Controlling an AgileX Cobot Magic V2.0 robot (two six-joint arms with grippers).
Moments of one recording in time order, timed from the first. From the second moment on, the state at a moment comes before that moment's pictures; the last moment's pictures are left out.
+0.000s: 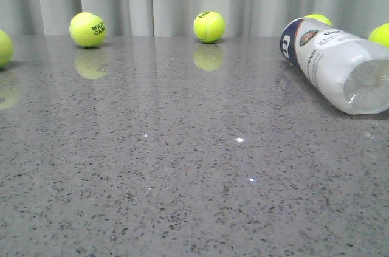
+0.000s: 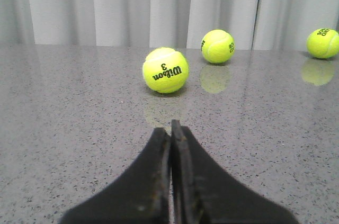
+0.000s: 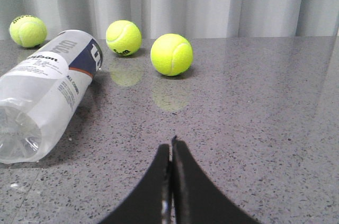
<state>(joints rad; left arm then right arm) -0.04 -0.01 0.00 0.05 0.10 -0.05 -0.07 -0.01 0.03 -0.06 0.09 0.10</state>
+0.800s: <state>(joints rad) -0.04 -0.01 0.00 0.05 0.10 -0.05 -0.07 0.16 -0.19 -0.02 0.41 0.10</state>
